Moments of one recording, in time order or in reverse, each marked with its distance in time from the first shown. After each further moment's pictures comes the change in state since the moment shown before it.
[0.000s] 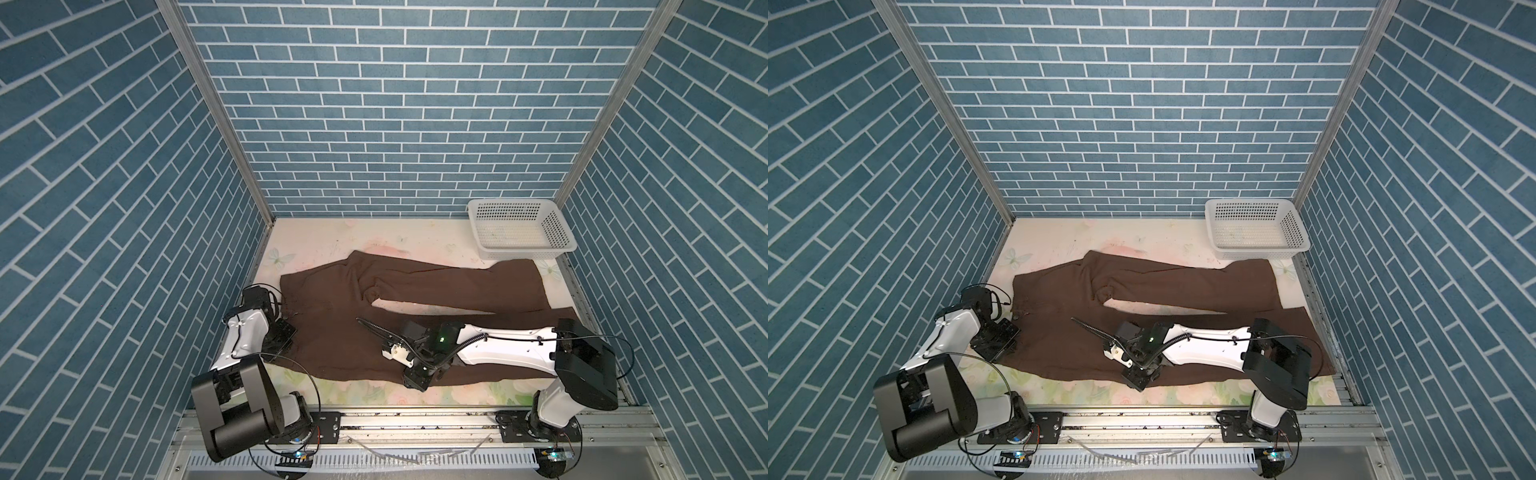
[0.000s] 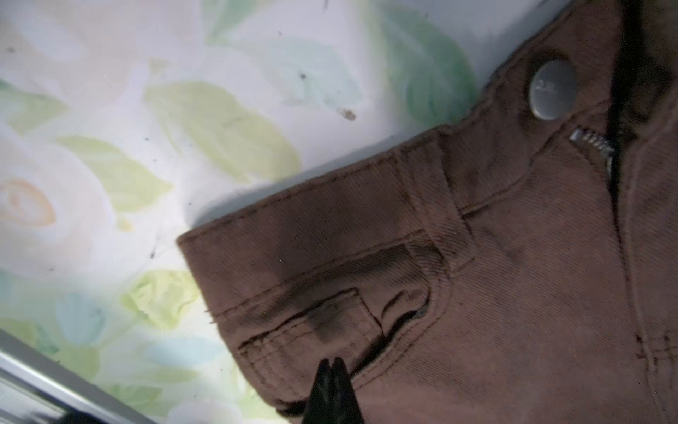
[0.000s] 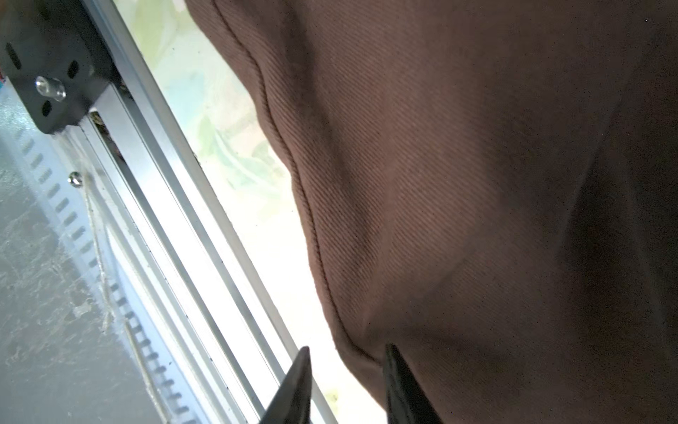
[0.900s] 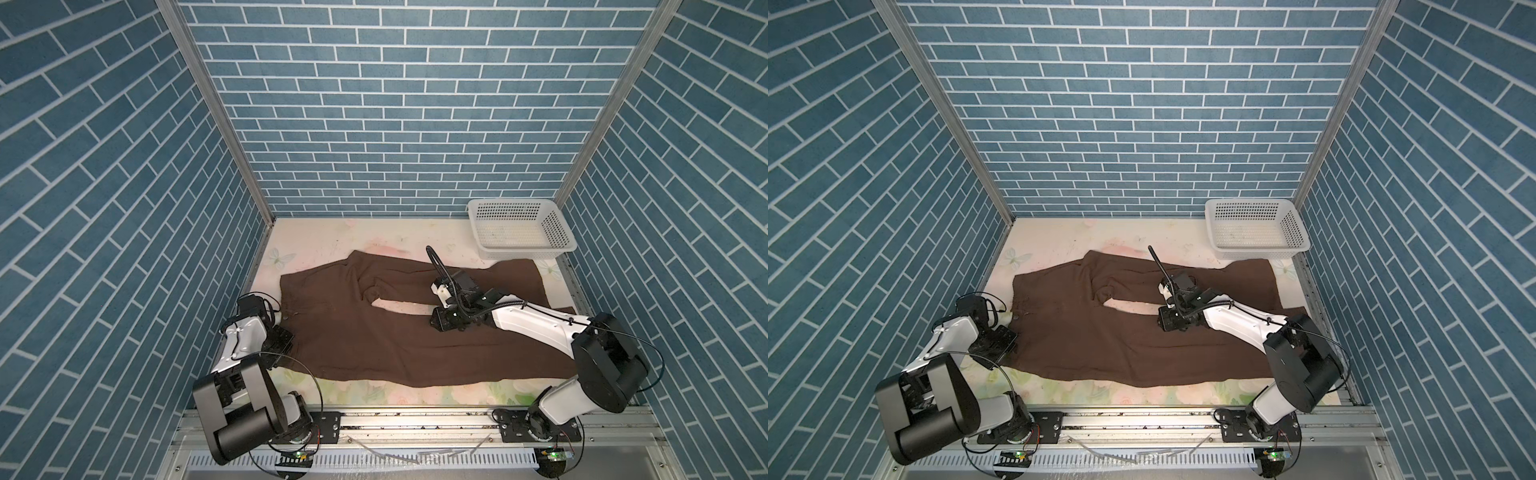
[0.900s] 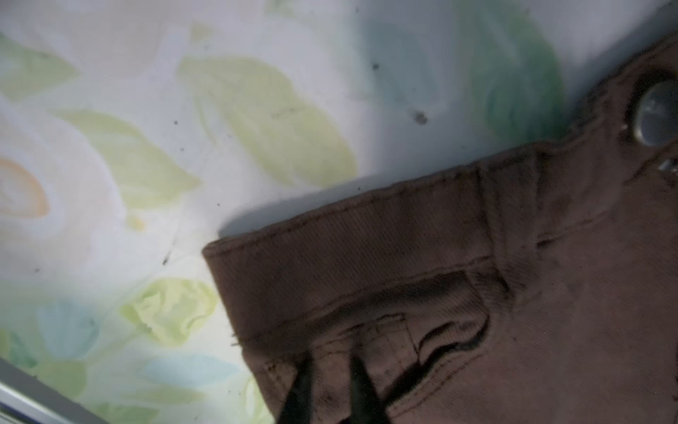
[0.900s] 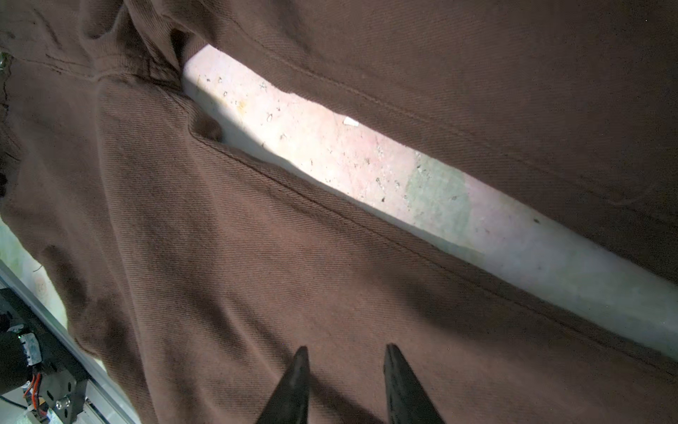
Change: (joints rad) left arm 0.057 0.021 -0.085 0.092 0.030 -0.006; right arm -0.502 -0.100 -0.104 0.201 0.002 0.245
